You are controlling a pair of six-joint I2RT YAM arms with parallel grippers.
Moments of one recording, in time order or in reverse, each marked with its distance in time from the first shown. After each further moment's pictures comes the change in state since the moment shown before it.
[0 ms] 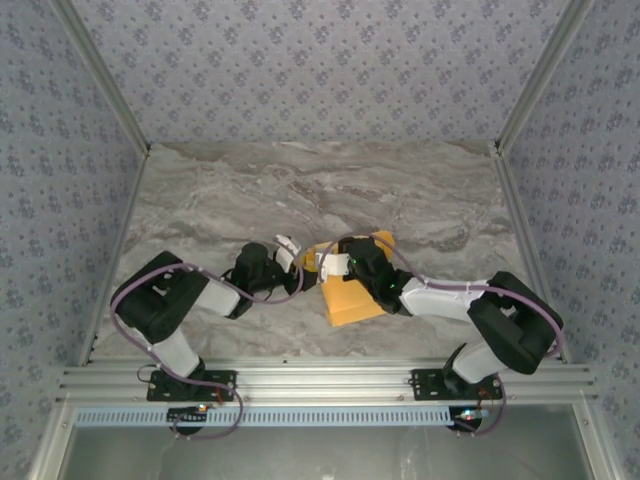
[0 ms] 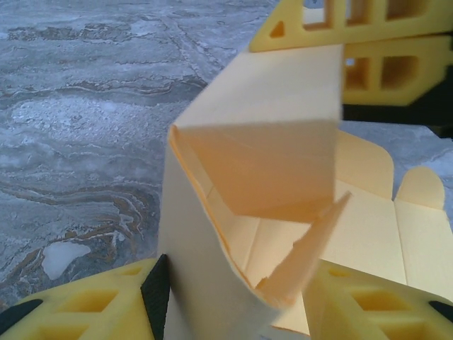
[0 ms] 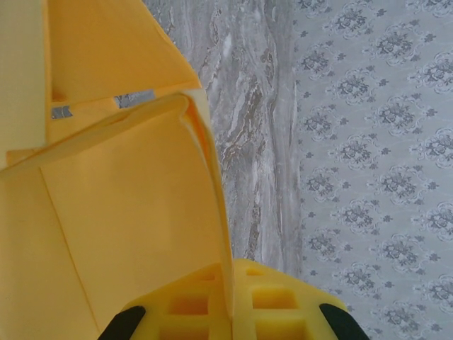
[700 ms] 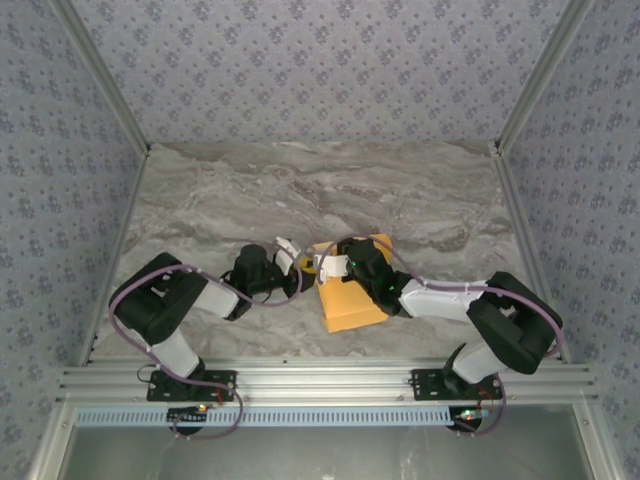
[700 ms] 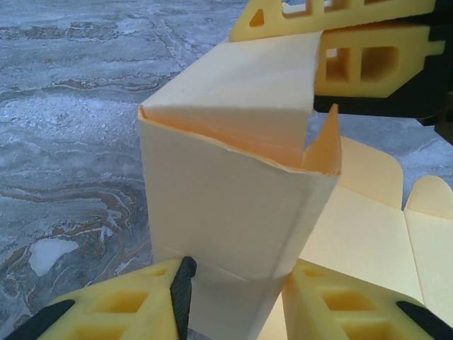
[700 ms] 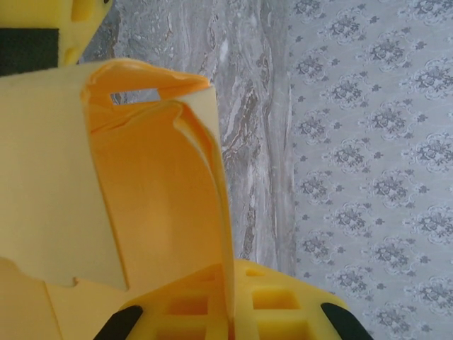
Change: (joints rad) left arm -0.002 0.012 -0.005 0.014 0.023 0.009; right arm 0.027 0.001 -0.008 0.025 0.029 -0.007
